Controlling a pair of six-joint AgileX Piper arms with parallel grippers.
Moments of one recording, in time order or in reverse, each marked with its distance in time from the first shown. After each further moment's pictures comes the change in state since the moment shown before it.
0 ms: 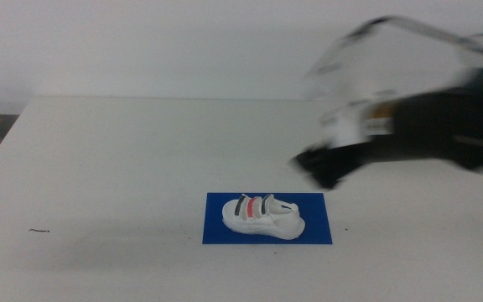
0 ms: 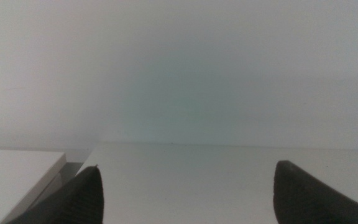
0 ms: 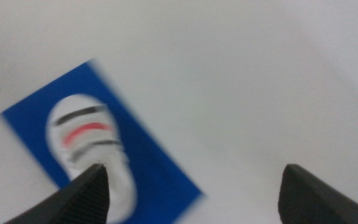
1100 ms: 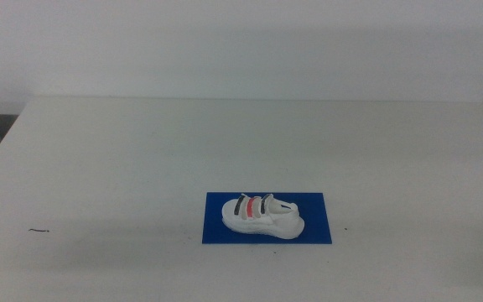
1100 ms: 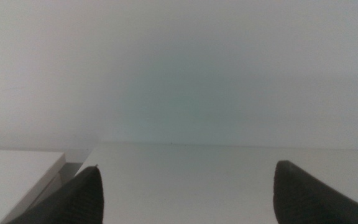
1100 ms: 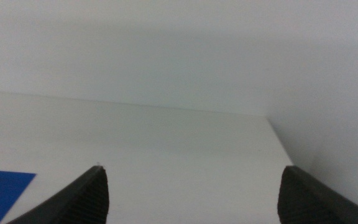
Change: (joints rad) left arm 0.000 0.000 0.000 0.000 0.000 0.000; right arm -0.577 -1.546 1.094 -0.031 -0.258 0.302
